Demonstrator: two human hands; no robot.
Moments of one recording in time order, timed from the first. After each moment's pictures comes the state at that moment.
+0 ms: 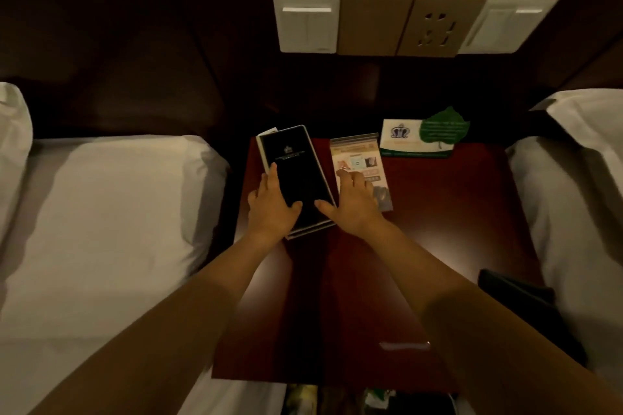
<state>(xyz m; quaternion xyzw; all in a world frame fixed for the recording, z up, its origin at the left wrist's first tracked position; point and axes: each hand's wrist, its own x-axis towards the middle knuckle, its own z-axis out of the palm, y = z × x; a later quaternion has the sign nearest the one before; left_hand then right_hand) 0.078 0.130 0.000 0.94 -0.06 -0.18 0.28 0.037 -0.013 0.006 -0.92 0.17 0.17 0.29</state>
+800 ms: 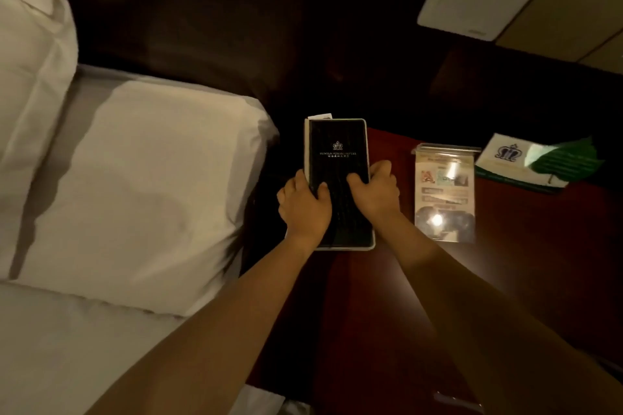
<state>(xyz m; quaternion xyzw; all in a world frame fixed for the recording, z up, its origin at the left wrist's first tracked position) 0.112 0.171 -0.058 0.89 0.17 -0.15 0.39 0.121 0.063 -0.038 -0.84 0.30 0.13 0.43</state>
